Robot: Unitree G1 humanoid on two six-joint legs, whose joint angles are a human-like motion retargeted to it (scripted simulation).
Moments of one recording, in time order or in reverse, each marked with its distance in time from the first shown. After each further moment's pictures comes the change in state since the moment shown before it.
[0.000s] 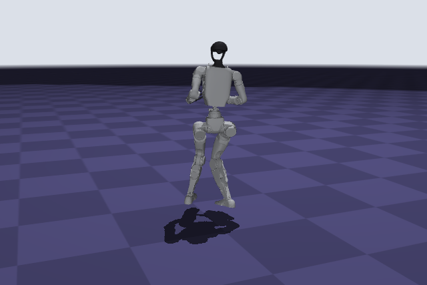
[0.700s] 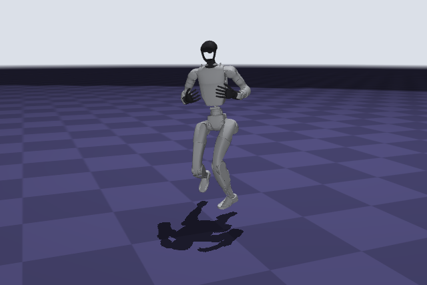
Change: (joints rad) left arm -0.188 0.217 0.130 -0.093 0.147 -0.177 0.138; right arm 0.117 -0.127 -0.162 -0.154 -0.117 -0.029 0.011; waist -0.061 -0.179 0.093; left_leg 0.049 -0.249 0.109 -0.269 0.410 -0.083; right_leg -0.007 -0.555 -0.186 0.337 0.100 -0.025
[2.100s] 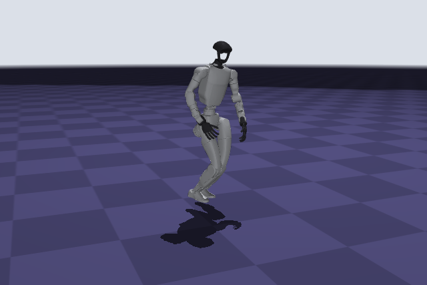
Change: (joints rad) left arm -0.637 -0.170 -0.507 1.503 0.709 -0.006 0.445; right arm -0.172 0.152 0.338 1.020 -0.710 -0.079 -0.386; waist -0.239 -0.099 0.011; left_leg 0.250 0.116 0.251 -0.223 -0.388 0.164; right_leg -0.254 0.093 -0.149 -0.172 -0.245 -0.054
